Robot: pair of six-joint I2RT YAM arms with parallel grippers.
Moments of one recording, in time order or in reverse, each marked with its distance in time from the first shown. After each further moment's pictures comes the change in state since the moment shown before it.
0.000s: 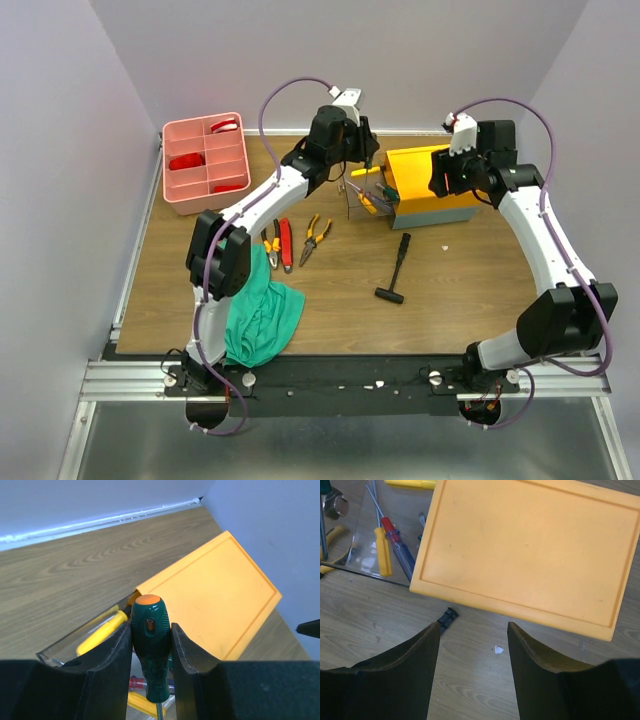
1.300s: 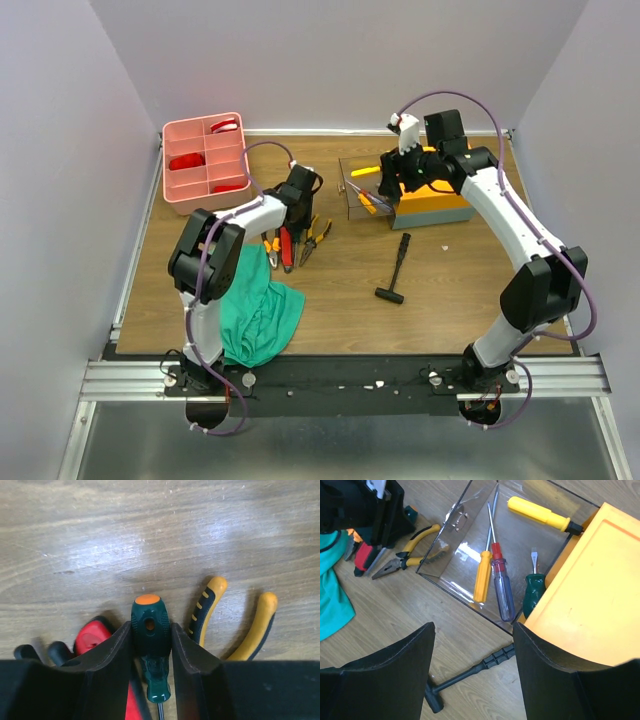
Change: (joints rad) left arm 0.108 -0.083 -0.525 -0.272 -0.309 0.097; right arm 0.218 0.185 0.167 -0.044 -0.161 0.014
